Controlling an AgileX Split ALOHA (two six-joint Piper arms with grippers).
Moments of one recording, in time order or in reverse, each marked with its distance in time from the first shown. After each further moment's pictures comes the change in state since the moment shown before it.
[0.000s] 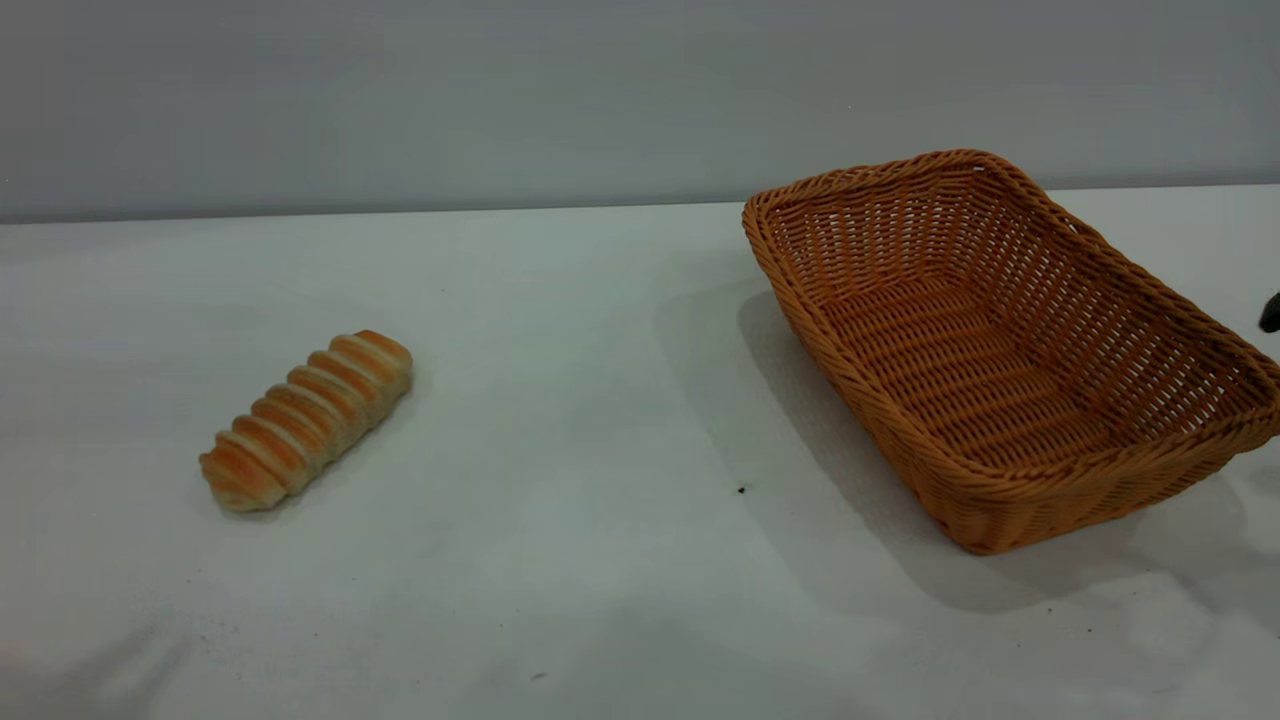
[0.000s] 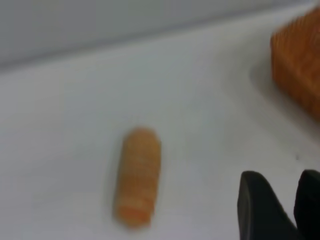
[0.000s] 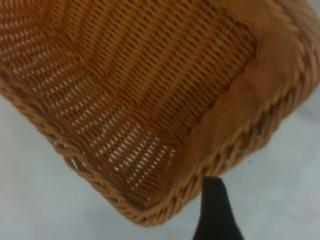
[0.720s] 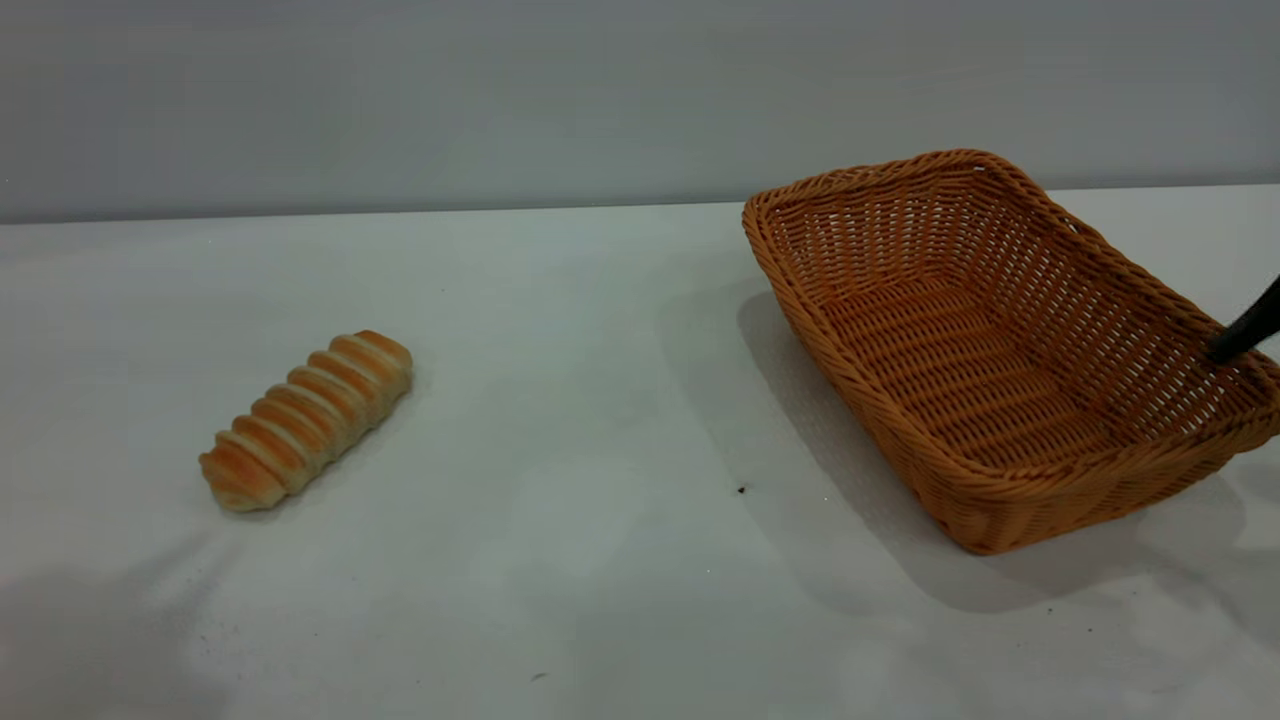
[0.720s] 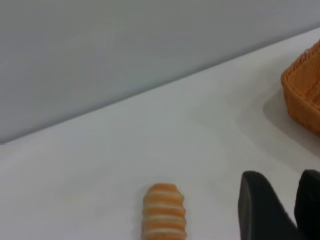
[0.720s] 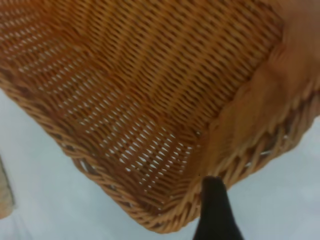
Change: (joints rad) left arm 0.000 0.201 -0.113 -0.208 -0.066 0.320; right arm 0.000 0.079 0.037 0.190 -0.016 -0.149
